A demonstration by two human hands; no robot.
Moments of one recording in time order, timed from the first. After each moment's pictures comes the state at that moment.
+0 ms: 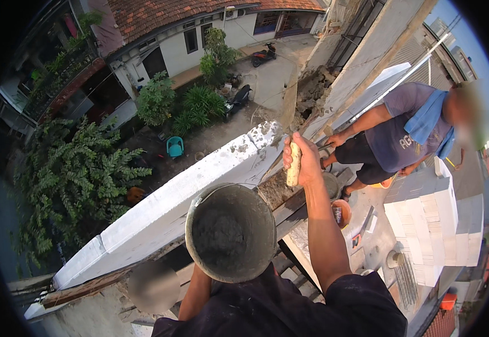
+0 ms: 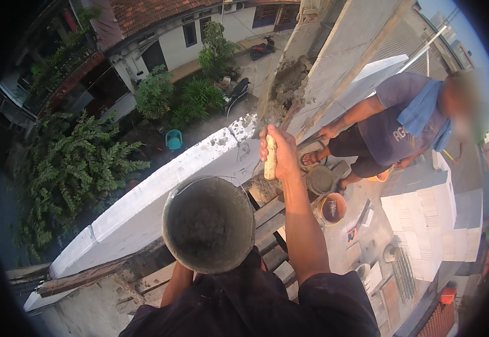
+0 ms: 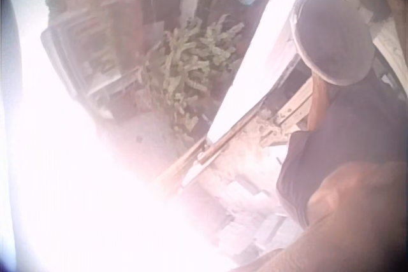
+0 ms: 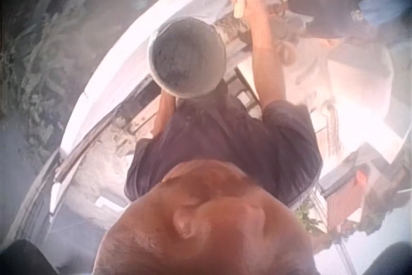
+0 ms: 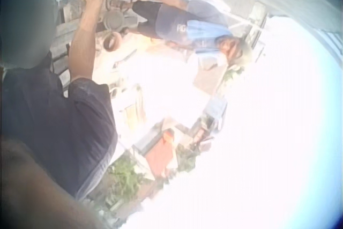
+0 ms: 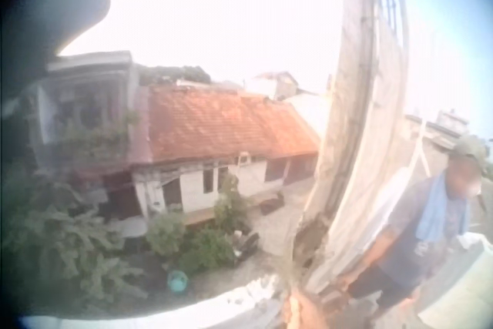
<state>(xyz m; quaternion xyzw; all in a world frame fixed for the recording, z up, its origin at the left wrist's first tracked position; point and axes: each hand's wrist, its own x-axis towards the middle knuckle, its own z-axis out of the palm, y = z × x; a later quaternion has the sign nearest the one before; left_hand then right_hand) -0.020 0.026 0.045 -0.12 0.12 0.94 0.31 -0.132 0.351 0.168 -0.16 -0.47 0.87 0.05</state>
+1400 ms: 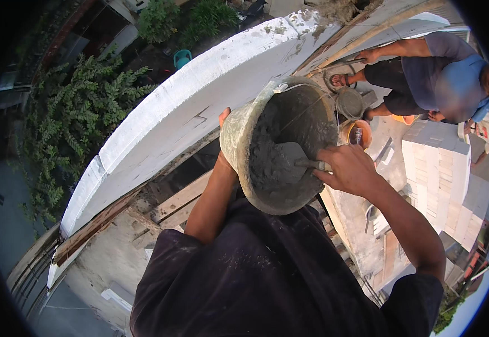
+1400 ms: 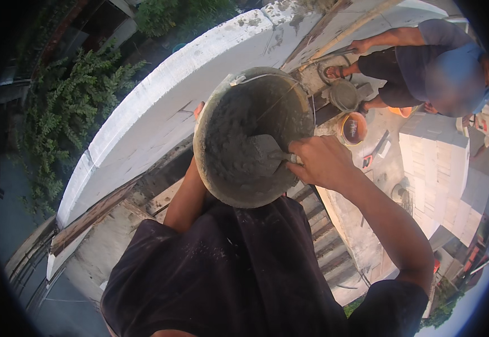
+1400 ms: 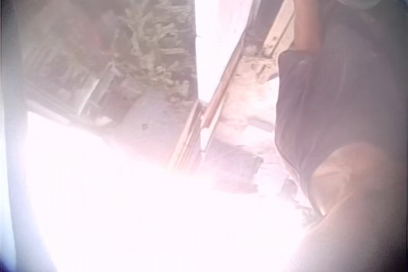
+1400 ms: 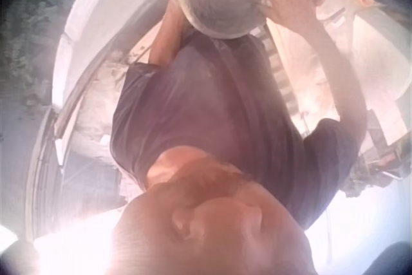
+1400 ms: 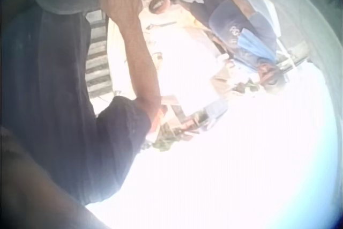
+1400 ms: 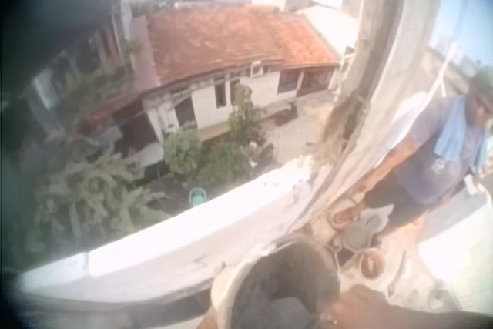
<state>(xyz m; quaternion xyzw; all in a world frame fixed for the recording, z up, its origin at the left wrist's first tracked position) -0.027 0.017 0.009 -0.16 0.00 0.89 0.43 0.061 0.269 0.218 0.12 -0.94 0.12 -0.30</state>
